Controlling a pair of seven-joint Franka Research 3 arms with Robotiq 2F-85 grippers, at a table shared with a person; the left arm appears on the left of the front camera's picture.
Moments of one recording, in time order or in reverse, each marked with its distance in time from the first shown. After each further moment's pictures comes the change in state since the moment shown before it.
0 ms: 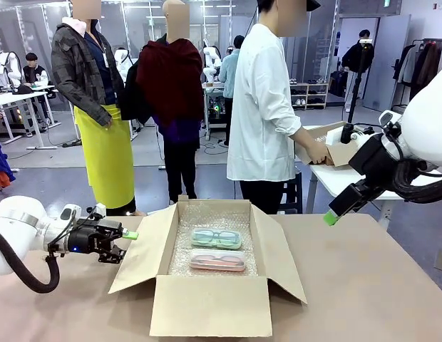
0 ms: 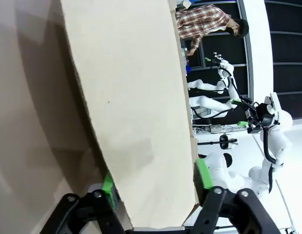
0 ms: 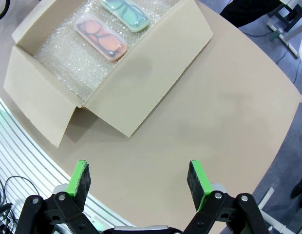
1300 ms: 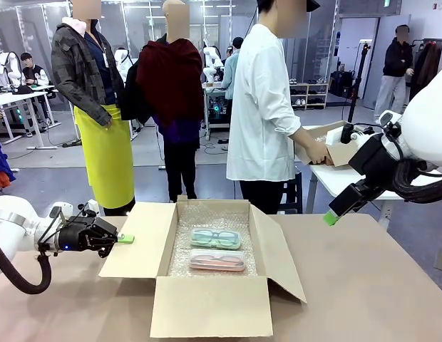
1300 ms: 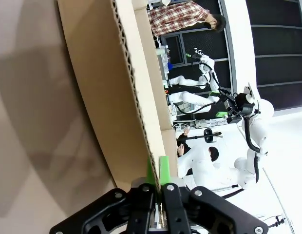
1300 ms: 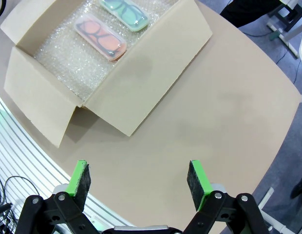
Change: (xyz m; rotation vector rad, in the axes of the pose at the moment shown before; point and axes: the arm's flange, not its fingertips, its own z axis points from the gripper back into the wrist) left arm -0.009 -0.014 0.012 -0.095 0.011 -0.022; right arm 0.000 0.000 0.000 0.000 0.000 0.000
